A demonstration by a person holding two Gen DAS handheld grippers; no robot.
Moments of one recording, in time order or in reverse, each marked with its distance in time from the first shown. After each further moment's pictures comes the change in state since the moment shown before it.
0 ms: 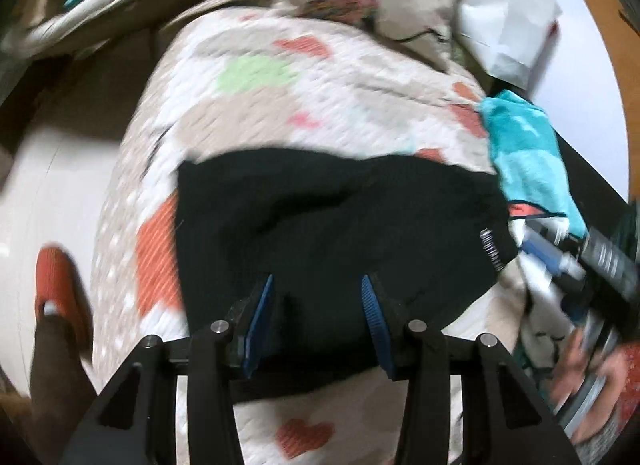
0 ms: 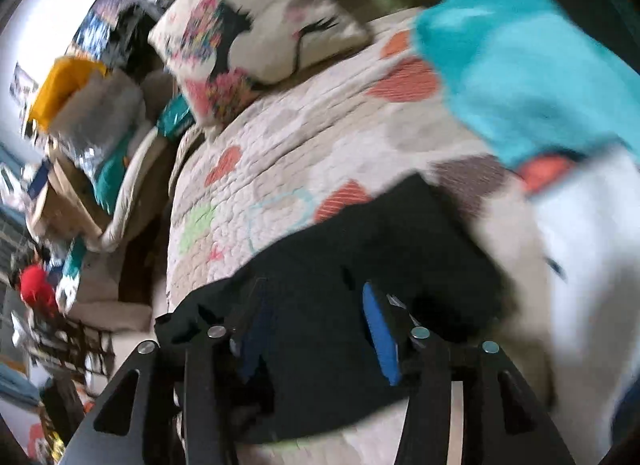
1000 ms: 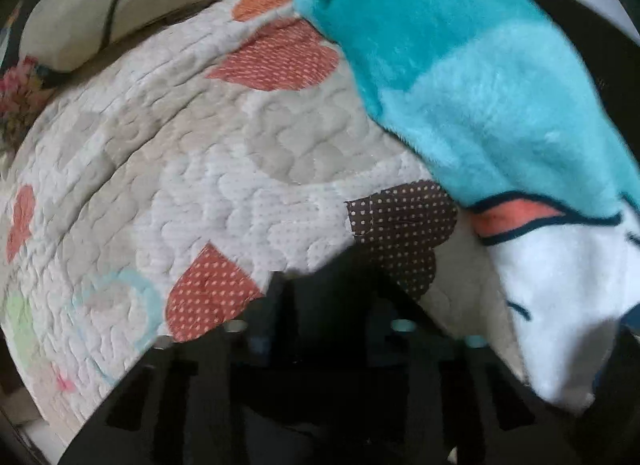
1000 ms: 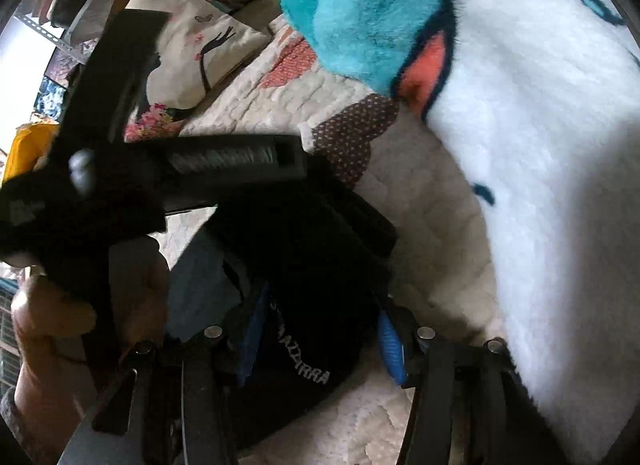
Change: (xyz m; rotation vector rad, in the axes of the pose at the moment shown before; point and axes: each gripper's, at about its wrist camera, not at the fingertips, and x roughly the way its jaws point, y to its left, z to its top) left arm 0.189 -0.226 0.104 0.561 0.245 -0.012; right arm 0.039 -0.075 -0.006 0.182 -0.025 -0.005
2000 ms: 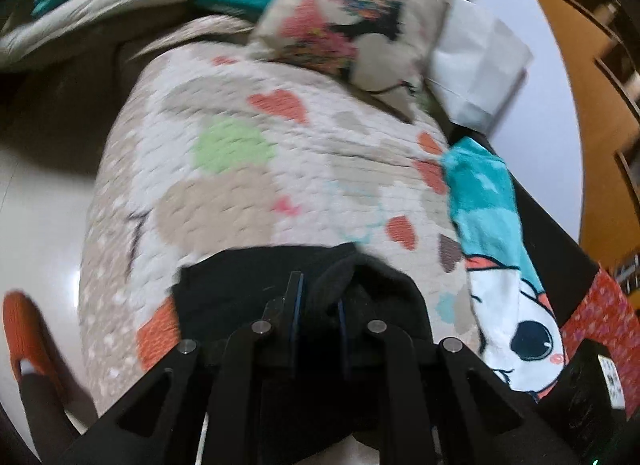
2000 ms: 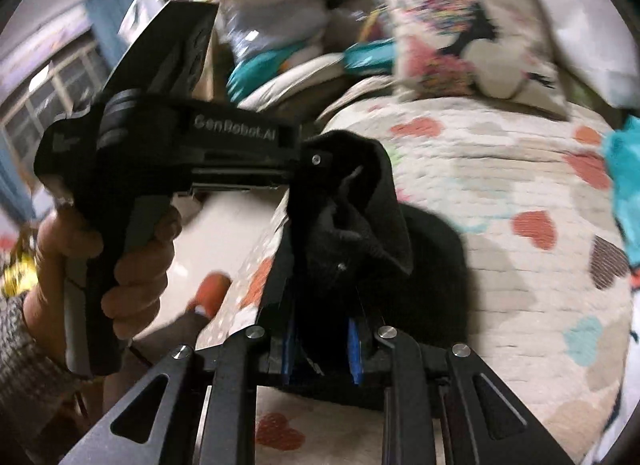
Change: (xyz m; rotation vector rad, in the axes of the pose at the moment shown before) left arm -0.163 0.205 -0.237 -0.592 -0.370 -0.168; right arm -0.013 0.220 -0.143 -0.881 0.135 0.185
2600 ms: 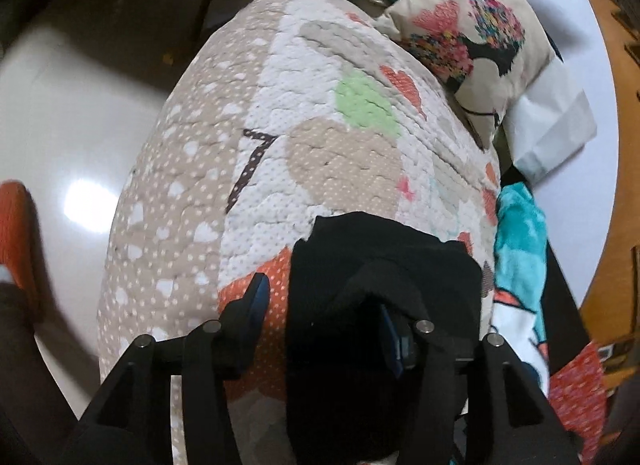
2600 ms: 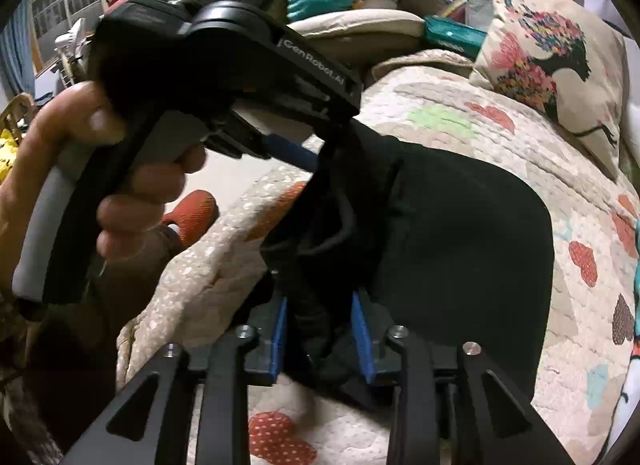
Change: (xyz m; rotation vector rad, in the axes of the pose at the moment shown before) left arm 0.015 0.102 -0.024 -0.320 0.066 -0.003; right arm 0.057 0.052 -0.034 -0.291 0.115 -0.058
